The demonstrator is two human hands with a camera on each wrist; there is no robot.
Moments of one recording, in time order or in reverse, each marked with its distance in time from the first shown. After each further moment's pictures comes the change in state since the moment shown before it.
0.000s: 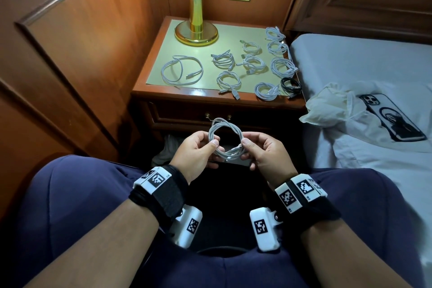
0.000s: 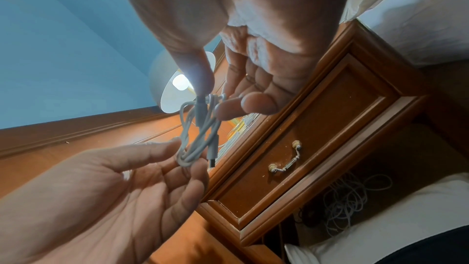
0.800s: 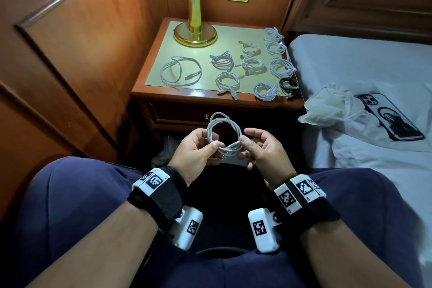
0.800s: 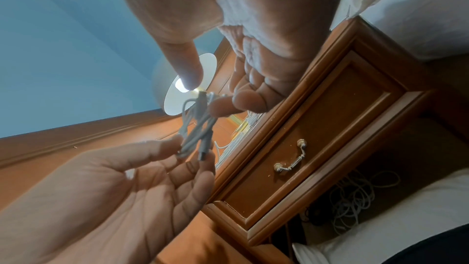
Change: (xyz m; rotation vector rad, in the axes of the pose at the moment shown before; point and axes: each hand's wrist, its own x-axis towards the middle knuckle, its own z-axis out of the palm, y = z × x) left_hand -0.003 0.002 0.001 -0.073 -0.010 0.052; right_hand -0.003 -0.005 0.003 0.113 0.019 0.018
